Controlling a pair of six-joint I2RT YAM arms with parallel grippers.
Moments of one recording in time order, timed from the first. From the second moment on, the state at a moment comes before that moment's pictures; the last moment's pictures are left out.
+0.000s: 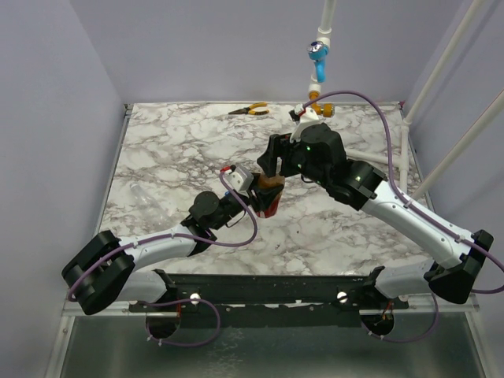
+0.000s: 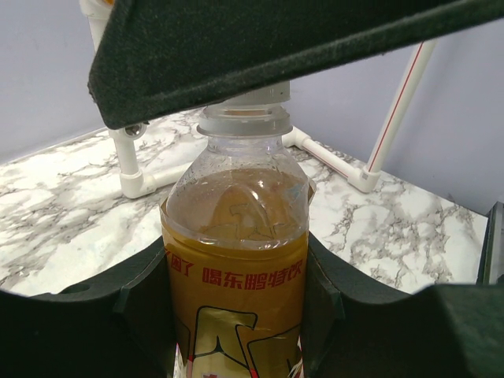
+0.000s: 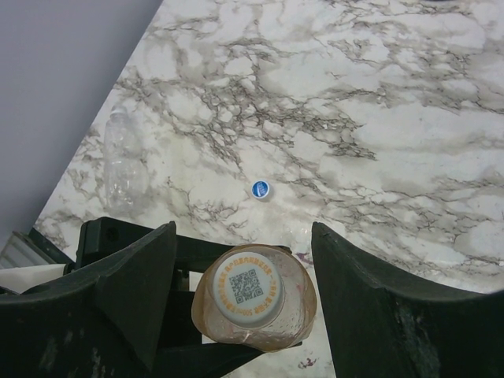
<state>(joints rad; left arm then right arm) -0.85 1.26 0.50 0.99 0.09 -0.14 0.87 1.33 1.40 -0.44 0.22 0.42</state>
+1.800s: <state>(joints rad) -0.81 1.24 0.48 0.94 0.10 -0.16 0.90 1.31 1.37 -0.42 0.31 0.42</state>
